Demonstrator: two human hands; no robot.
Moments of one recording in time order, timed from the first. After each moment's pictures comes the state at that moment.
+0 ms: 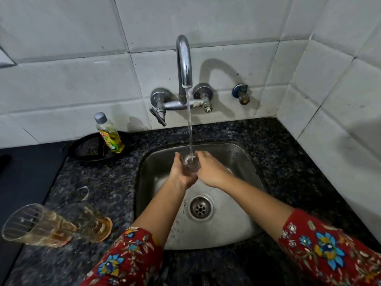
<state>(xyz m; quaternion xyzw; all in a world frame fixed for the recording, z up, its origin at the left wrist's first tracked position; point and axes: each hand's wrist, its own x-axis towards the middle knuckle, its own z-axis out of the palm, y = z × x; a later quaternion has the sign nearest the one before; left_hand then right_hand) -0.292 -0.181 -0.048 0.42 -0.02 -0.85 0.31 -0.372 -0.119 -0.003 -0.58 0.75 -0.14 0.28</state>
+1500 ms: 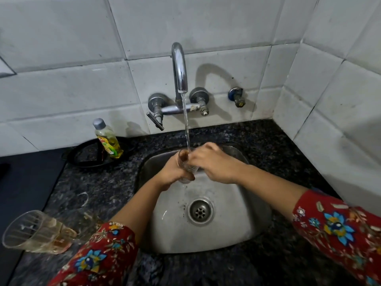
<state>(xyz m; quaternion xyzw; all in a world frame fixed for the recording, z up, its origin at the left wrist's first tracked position) -0.256 -0.198 -0.047 0.33 -0.67 -0.63 0.22 -0.420 -0.122 -0.004 -0.85 0.52 -0.10 0.03</state>
